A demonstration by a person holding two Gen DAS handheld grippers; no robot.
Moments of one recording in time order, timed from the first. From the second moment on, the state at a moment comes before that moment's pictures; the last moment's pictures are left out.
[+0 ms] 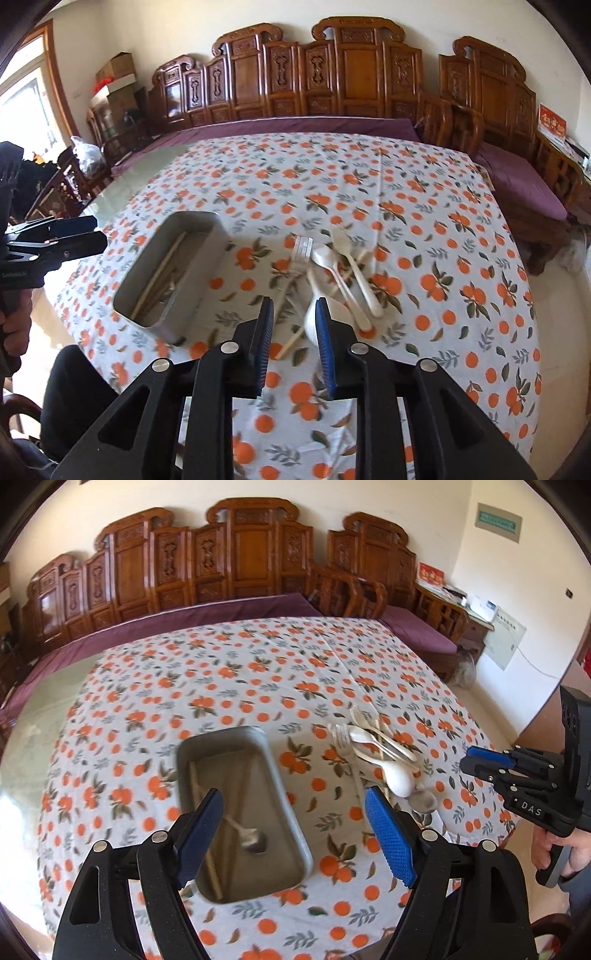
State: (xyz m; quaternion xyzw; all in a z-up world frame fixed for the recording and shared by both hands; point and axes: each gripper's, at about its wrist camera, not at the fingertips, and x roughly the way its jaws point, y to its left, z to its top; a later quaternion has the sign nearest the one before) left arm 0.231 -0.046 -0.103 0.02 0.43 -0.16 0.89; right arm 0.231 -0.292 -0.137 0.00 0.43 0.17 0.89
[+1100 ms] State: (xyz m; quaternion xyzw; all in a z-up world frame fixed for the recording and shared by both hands) left arm 0.331 -0.163 -0.247 0.05 0.56 -0.18 0.81; right arm 0.259 -0.329 -0.212 0.04 0.47 0.16 0.87
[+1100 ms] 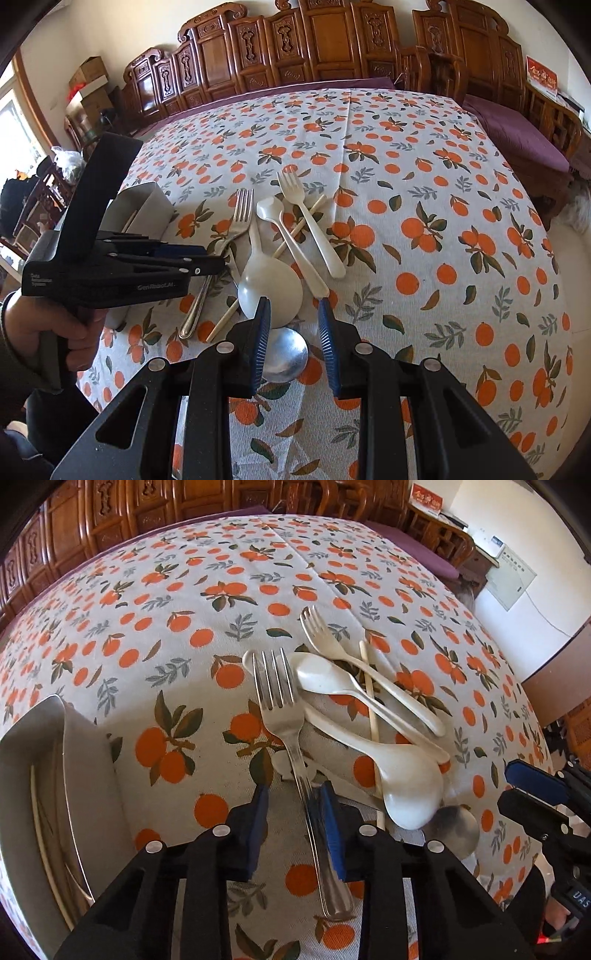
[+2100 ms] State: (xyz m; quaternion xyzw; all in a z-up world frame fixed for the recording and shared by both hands) left arm 0.284 -0.110 -0.183 0.00 0.51 -0.20 0.84; right arm 0.302 -0.284 -0.211 0.01 0.48 0.19 0.86
